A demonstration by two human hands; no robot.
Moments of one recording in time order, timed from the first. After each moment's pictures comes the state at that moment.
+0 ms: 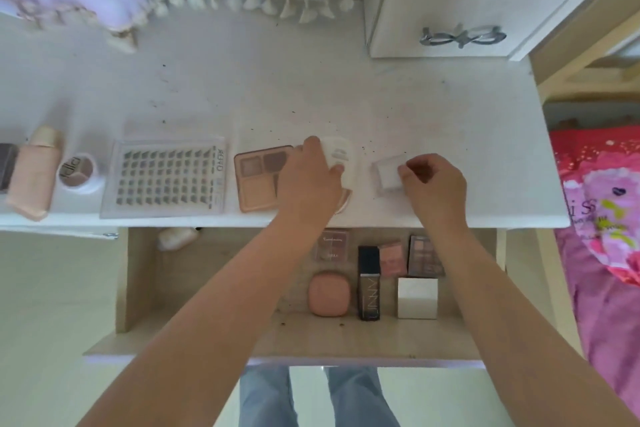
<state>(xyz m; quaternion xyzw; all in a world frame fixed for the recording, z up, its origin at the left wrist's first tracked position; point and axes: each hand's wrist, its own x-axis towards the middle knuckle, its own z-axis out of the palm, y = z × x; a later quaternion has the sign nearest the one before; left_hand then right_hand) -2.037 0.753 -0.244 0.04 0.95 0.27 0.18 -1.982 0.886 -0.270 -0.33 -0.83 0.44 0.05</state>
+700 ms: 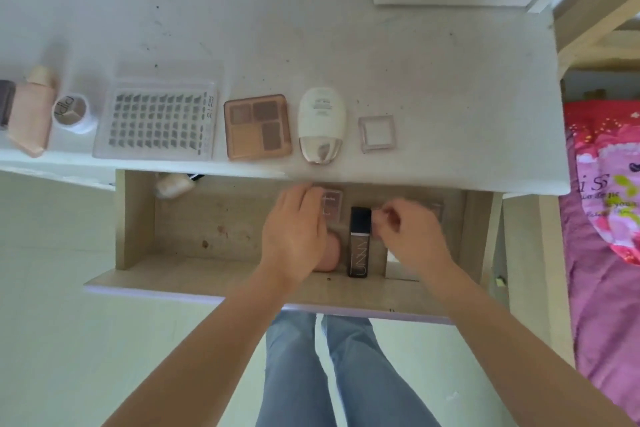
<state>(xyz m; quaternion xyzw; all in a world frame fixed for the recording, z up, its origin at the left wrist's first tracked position) -1.937 0.716 -0.305 0.22 0.95 0.21 0.03 -1.896 0.879 -0.309 -0.17 -0.92 0.32 -0.16</state>
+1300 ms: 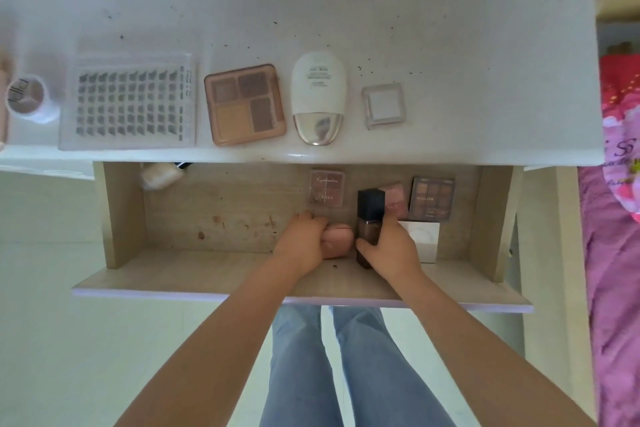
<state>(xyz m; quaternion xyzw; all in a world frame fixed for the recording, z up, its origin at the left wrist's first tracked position) -1.930 0.712 -0.373 0.17 0.88 0.11 0.42 -1.872 0.843 -0.372 -0.31 -0.84 0.32 -0.30</state>
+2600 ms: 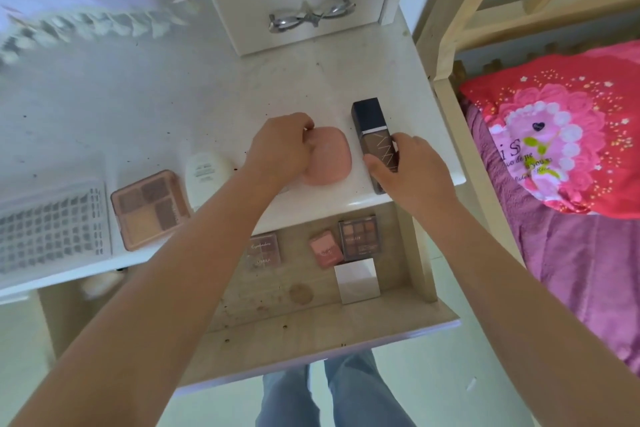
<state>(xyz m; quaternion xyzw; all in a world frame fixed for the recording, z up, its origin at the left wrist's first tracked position) -2.048 0.872 -0.252 0.24 0.92 0.18 0.24 -1.932 0.996 -0.268 -0.30 -0.92 0.27 -0.04</state>
